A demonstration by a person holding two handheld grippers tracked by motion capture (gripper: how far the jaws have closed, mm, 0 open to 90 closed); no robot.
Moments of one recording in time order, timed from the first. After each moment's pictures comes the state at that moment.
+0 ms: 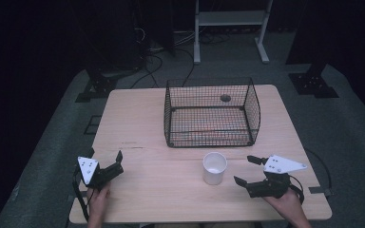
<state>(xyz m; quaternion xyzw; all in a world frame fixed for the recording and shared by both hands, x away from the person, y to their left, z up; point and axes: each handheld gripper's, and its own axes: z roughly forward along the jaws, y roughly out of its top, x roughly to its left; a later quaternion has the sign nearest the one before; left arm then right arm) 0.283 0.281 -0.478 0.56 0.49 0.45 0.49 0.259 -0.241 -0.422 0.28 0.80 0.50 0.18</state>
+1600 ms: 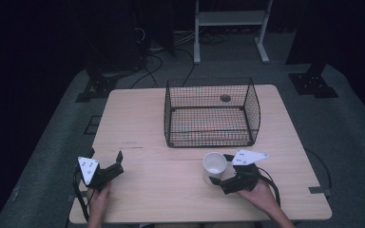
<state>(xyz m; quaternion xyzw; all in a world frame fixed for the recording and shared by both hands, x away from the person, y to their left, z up) 0.282 0.281 -0.478 0.56 0.49 0.45 0.49 0.290 -0.176 -0.439 0.26 0.83 0.48 0.12</state>
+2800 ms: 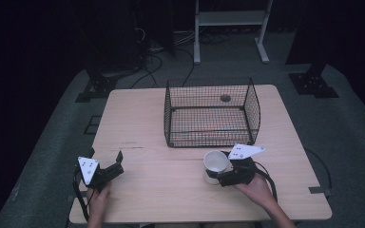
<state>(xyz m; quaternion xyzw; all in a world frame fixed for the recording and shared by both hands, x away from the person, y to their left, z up) 0.282 0.281 -0.478 0.56 0.49 0.45 0.49 0.303 -0.169 -0.429 0.26 0.83 0.49 0.11</state>
